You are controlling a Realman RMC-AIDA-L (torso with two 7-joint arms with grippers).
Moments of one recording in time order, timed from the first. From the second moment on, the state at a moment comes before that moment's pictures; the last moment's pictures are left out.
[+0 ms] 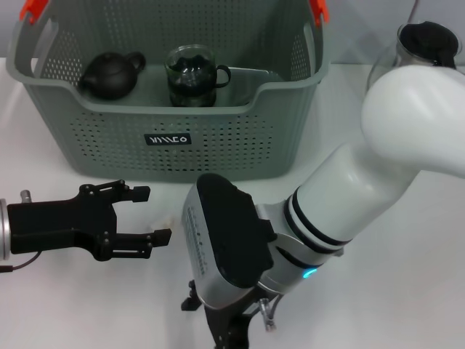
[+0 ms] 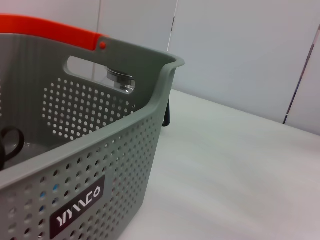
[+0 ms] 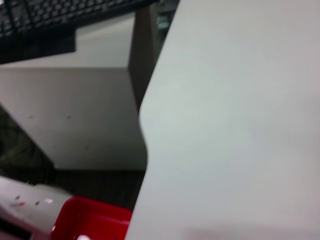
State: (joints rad) left arm -0.40 -2.16 0.50 0.91 2.21 1.73 -1.33; right arm 0.87 2.12 -2.06 -0.99 -1.98 -1.20 1.99
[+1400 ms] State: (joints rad) left arm -0.40 -2.16 0.50 0.90 2.21 1.72 -1.33; right arm 0.81 2.12 -2.19 -0.99 -1.94 -1.08 2.03
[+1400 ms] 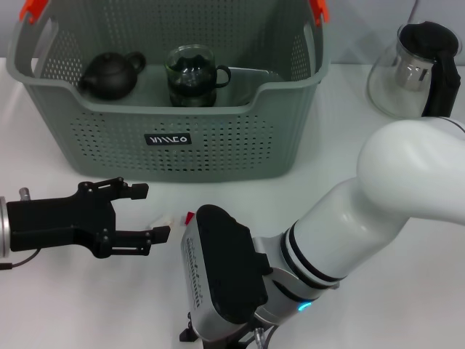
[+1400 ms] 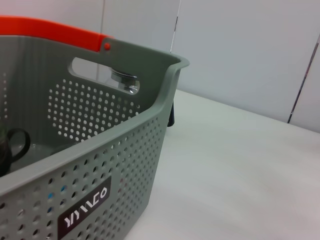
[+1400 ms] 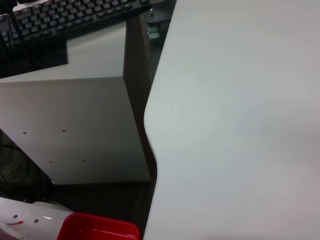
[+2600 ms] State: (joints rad) left arm -0.40 -2.16 0.50 0.88 2.21 1.70 -1.31; right arm 0.82 2.12 -2.21 -0.99 -1.95 -1.08 2.03
